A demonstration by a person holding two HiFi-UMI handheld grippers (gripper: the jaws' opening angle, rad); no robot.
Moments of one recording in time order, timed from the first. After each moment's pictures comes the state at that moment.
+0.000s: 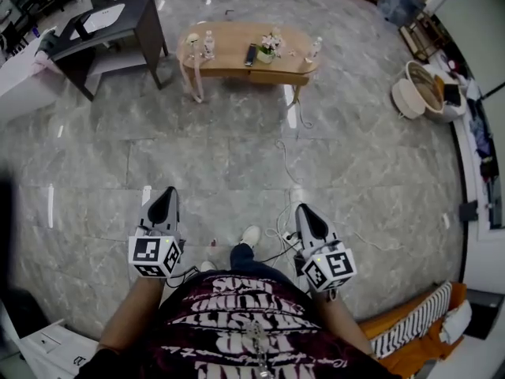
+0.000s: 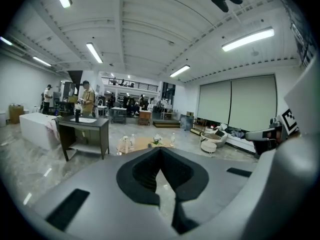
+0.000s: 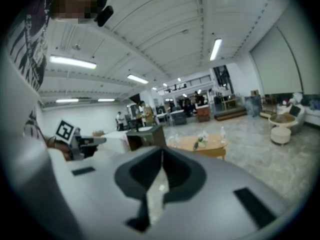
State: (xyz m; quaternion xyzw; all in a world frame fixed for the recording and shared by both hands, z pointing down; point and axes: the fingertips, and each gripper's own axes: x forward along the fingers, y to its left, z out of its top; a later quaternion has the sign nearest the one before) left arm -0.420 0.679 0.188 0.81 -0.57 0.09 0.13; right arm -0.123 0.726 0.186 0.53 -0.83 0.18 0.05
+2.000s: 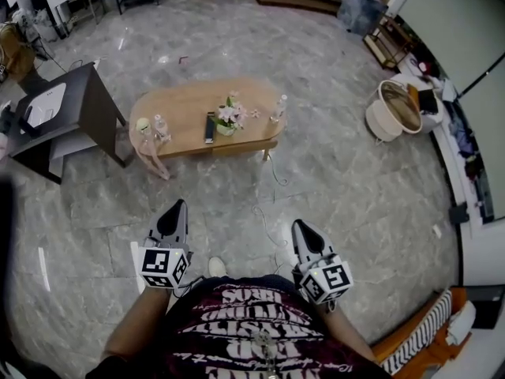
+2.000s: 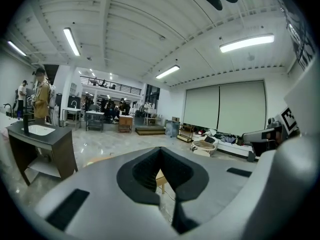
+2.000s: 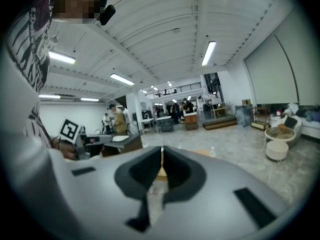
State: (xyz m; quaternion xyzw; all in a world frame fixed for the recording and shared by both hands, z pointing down) left arm -0.286 0.290 0.180 0.87 -0.48 0.07 0.11; right arm -0.029 0.393 0.170 0.59 -0.79 0.16 0.04
